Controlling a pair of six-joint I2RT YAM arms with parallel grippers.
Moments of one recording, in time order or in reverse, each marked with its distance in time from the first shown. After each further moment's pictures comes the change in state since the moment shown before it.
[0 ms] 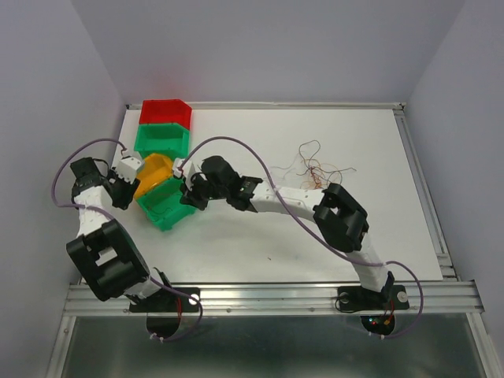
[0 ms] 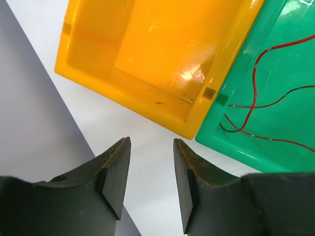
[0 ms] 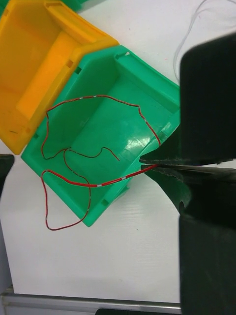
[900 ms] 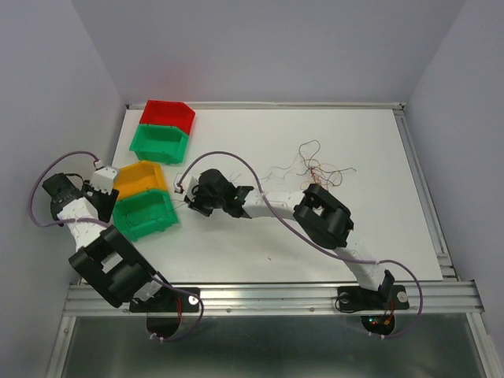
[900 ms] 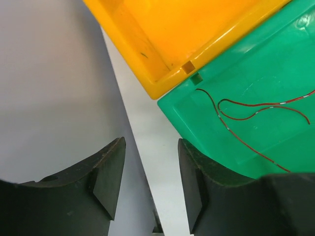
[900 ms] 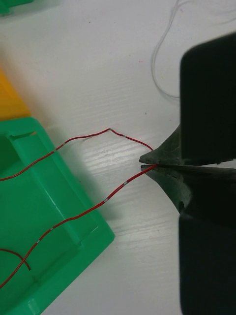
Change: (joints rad) left arm 0.226 -0.087 -0.016 -0.042 -0.030 0.027; right arm -0.006 0.162 0.000 0.006 0.137 -0.122
